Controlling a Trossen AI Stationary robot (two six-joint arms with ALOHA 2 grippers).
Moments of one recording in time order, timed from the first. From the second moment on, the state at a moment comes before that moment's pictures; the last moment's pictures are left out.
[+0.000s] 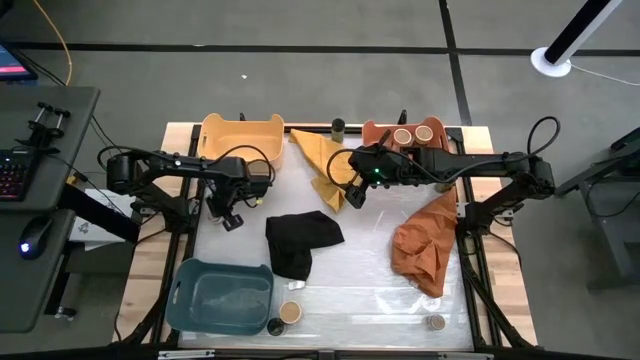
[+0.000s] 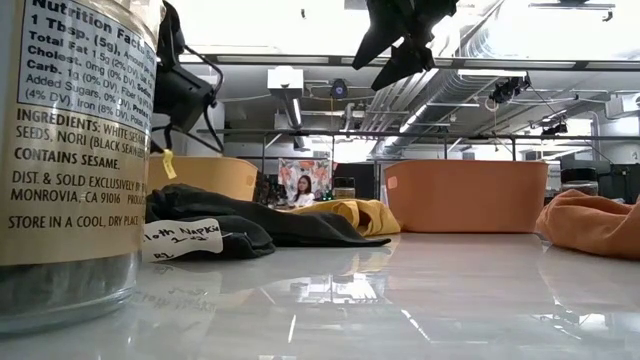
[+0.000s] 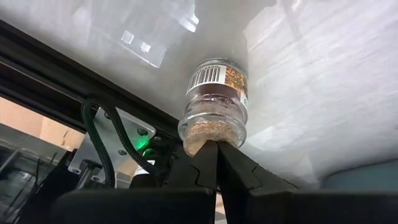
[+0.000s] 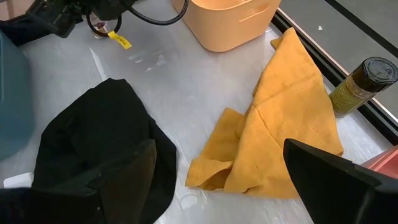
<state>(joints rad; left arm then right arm) 0.27 1.52 0.83 -1.38 0.02 -0.38 -0.08 1.47 1.32 -0.63 0.24 0.32</state>
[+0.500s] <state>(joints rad) 0.27 1.52 0.95 -1.18 0.00 -0.42 -0.08 1.47 1.32 -0.62 0.24 0.32</state>
